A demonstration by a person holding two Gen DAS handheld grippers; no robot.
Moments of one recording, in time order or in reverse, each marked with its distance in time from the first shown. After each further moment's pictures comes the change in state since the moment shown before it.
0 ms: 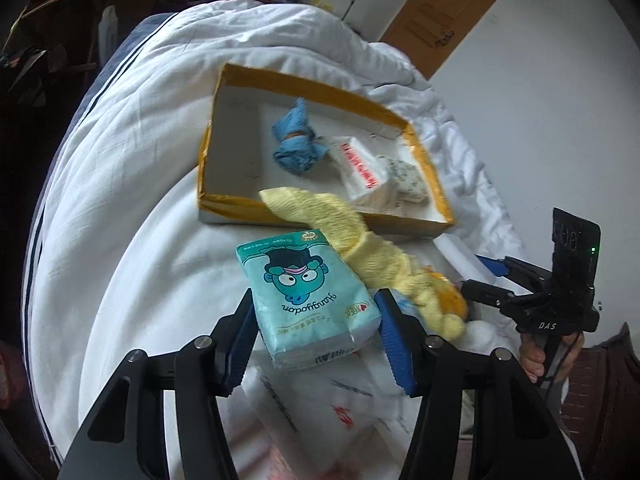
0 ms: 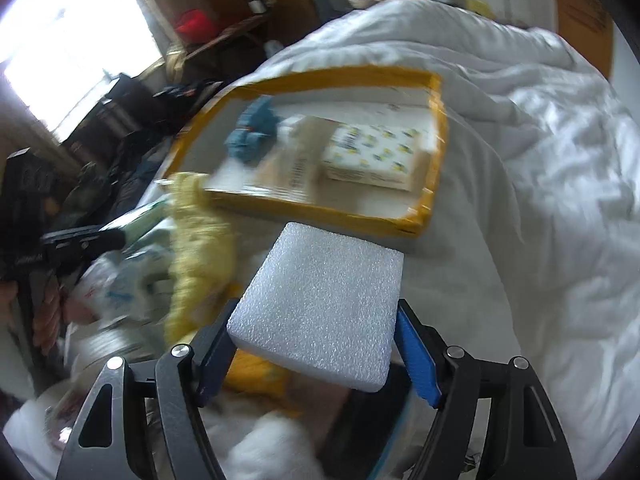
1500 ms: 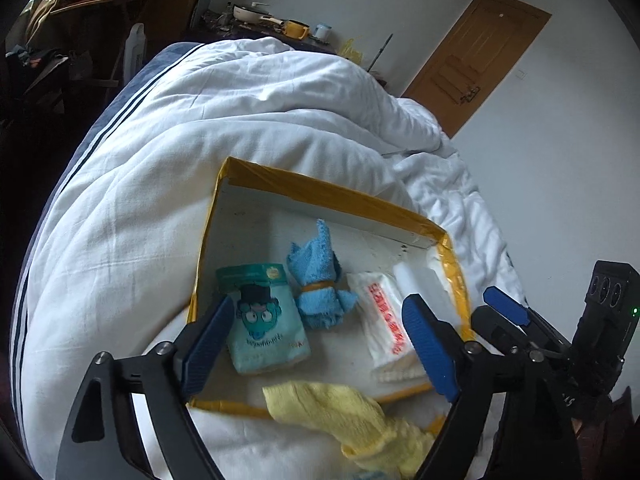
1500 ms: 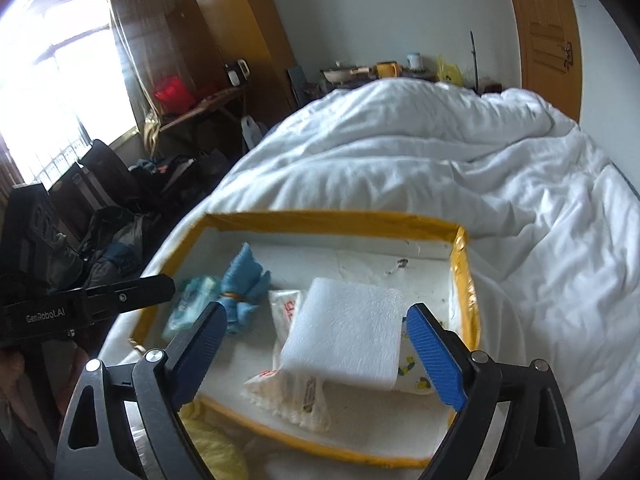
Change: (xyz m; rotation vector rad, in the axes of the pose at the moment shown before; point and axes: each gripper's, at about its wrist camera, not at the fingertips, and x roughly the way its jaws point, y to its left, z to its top) left arm 0.042 0.018 0.102 -0.100 -0.166 0.043; right arm 0.025 0.018 0.108 0.063 -0.290 -0.124
